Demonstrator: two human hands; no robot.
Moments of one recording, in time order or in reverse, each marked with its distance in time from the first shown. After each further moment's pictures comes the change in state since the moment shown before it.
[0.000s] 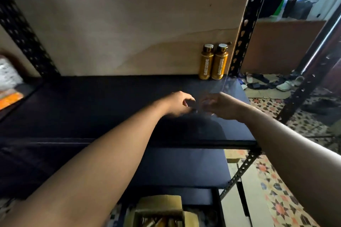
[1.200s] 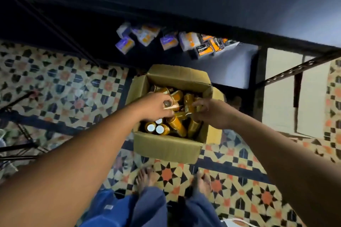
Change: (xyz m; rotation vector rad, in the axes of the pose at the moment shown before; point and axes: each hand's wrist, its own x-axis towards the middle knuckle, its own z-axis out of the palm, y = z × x) left_hand -0.165 -0.412 0.492 -0.163 -0.336 -0.440; right_hand -0.079 0.276 0.548 -0.193 -0.643 0.251
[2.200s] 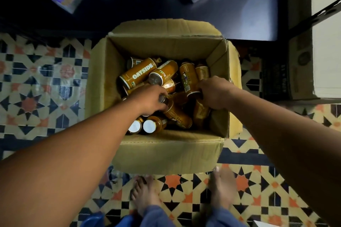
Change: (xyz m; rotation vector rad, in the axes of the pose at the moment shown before) left_hand 0.201 -0.108 0.139 0.175 -0.042 0.061; right_hand 0.188 0.122 0.100 -0.288 0.050 0.167
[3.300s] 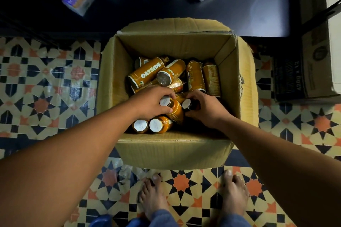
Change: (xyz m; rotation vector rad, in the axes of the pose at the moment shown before) left_hand -0.025 -0.014 0.003 -0.140 0.043 0.147; right_hand 0.005 -0.011 0.085 0.524 0.186 -0.163
